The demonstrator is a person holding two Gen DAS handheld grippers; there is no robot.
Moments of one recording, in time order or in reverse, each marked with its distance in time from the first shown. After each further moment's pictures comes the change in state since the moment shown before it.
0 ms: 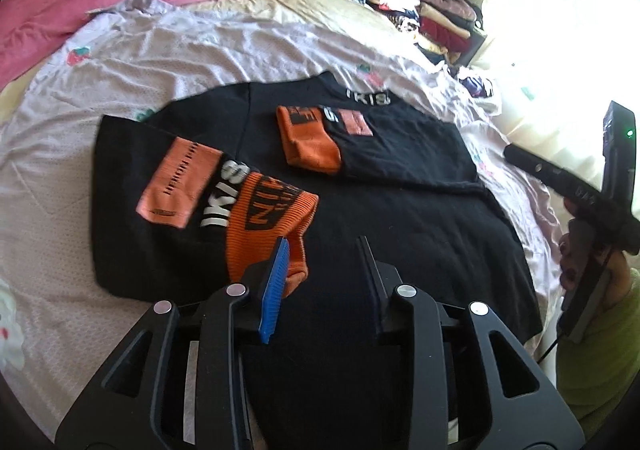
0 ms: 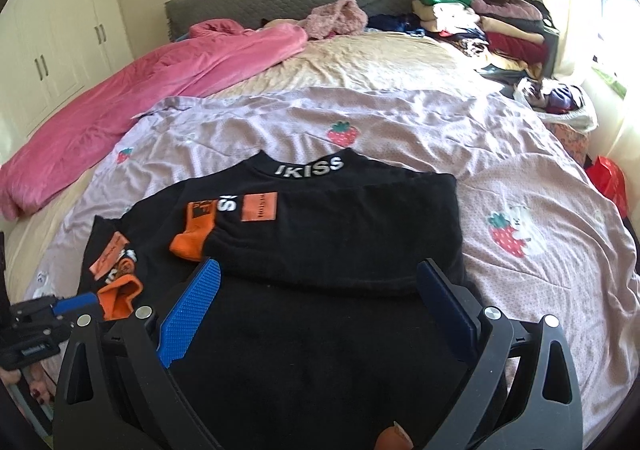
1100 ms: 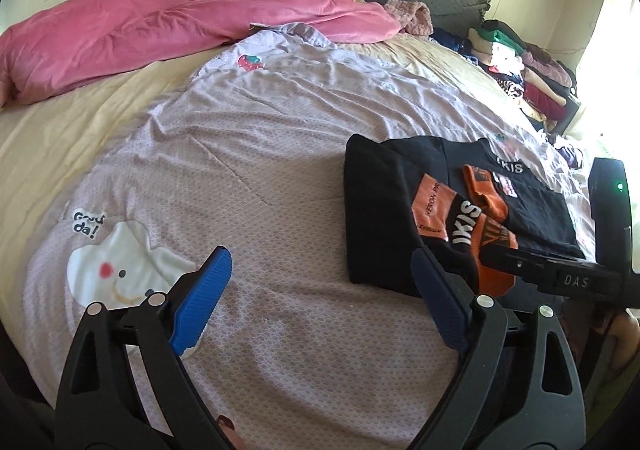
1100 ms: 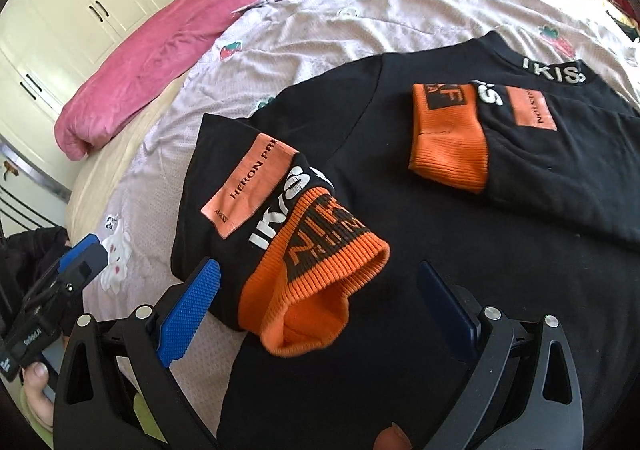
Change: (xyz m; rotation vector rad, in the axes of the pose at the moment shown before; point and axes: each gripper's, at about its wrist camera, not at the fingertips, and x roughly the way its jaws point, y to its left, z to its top) left arm -0.070 0.123 -0.027 -0.187 -0.164 0.336; right arm 0.108 0.182 -0.033 -0.051 0.335 0.344
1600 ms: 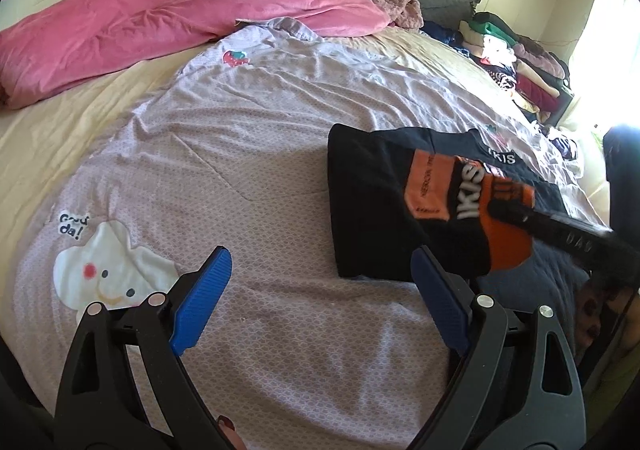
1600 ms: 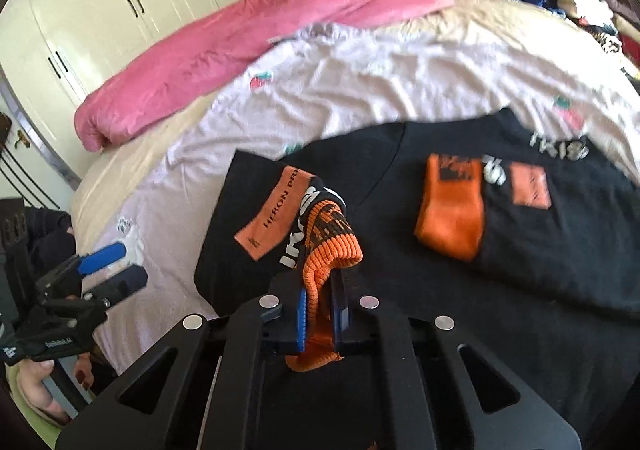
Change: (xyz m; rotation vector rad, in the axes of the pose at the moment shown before) left arm 0.003 -0.013 -0.002 0.017 0.012 -0.030; right arm -0.033 0.011 0.017 -0.147 -0.137 0.008
